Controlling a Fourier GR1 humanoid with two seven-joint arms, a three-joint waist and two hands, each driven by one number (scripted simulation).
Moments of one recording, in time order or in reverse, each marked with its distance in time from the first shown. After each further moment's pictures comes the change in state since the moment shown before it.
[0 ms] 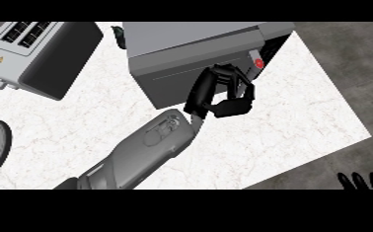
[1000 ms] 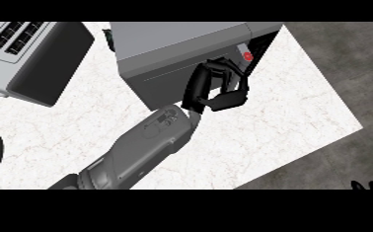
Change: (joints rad) left arm -0.029 0.004 -0.006 0.069 0.134 0.030 -0.154; right arm 0.023 -0.067 -0.018 -0.117 -0.088 0.041 0.047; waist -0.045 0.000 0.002
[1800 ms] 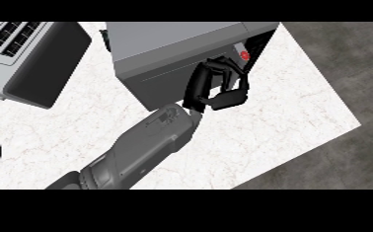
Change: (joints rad) left arm -0.023 -0.003 -0.023 0.035 0.065 0.006 -0.061; right arm 0.039 -0.036 -0.004 -0.055 -0.086 0.028 0.031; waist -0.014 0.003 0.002
